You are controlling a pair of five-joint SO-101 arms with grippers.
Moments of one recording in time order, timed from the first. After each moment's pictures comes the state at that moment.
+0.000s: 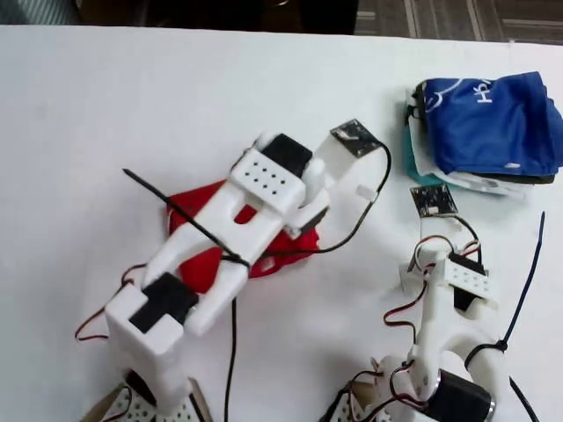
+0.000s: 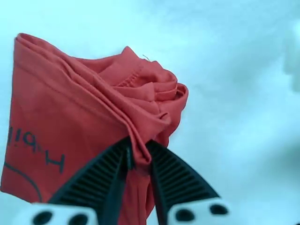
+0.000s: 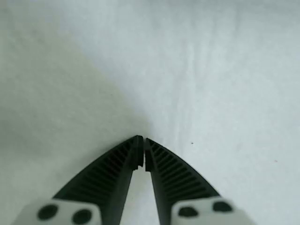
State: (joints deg) left arm 29.4 15.6 -12.5 88.0 -10.5; right arm 20.0 -21.8 64.5 39.2 33.3
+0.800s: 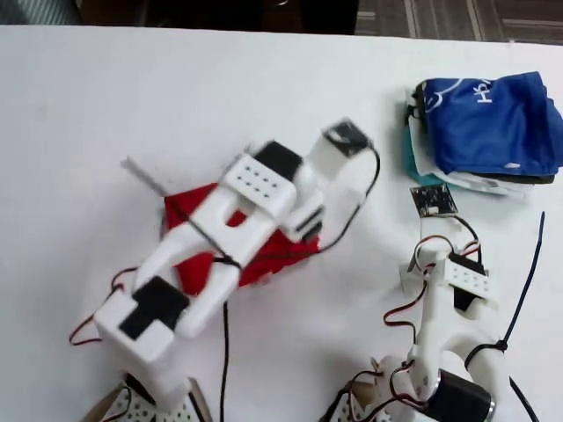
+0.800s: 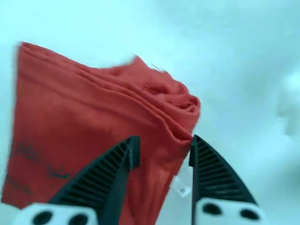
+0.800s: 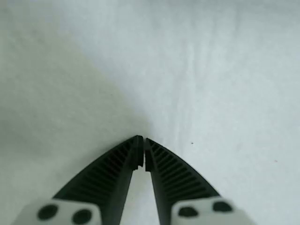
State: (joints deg) left arm 26.5 11.3 -6.2 80.8 -10.6; right arm 20.0 -21.8 64.5 39.2 33.3
